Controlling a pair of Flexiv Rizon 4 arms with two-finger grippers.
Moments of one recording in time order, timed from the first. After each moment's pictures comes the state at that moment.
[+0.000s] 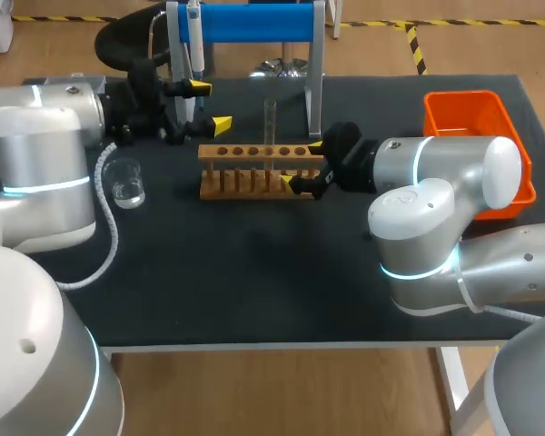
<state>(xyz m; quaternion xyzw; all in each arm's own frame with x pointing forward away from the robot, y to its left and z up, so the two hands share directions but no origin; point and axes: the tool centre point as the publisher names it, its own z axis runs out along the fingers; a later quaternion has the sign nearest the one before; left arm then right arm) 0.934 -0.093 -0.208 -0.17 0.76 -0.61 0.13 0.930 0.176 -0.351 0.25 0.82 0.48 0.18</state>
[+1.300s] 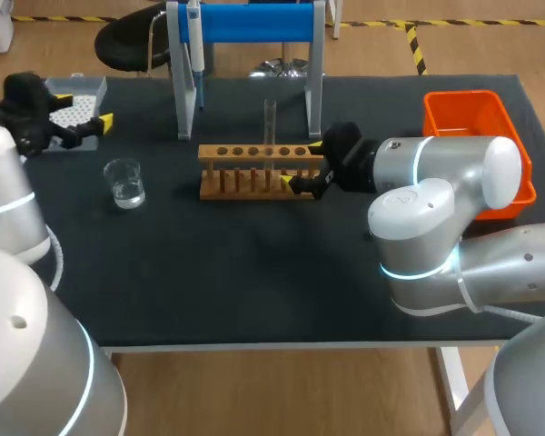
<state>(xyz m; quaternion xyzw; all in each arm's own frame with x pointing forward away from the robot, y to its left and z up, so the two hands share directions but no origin) 0.968 0.144 -0.250 -0.40 0.73 -0.49 0.27 0.930 0.176 -0.351 0.25 0.82 0.48 0.18</state>
